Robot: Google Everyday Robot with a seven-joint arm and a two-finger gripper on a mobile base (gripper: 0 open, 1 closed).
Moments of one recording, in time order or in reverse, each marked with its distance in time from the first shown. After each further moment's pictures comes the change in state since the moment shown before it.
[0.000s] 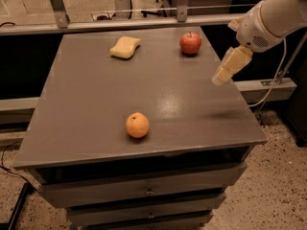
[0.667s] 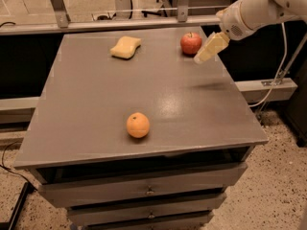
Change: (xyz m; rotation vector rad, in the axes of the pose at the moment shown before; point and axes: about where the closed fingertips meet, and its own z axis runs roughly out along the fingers) arm -0.028 -0.082 0.068 0.062 -0.155 0.090
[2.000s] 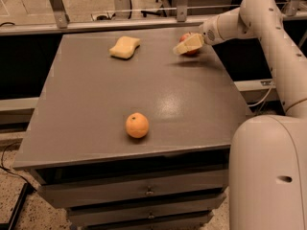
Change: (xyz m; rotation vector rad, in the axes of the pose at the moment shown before) arm -0.009 -0.050 0.125 -0.083 -0.209 0.314
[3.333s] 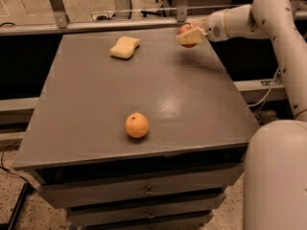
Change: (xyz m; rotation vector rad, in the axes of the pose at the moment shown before) arm -0.029 0.023 -0.027 -0.084 -0.146 -0.047
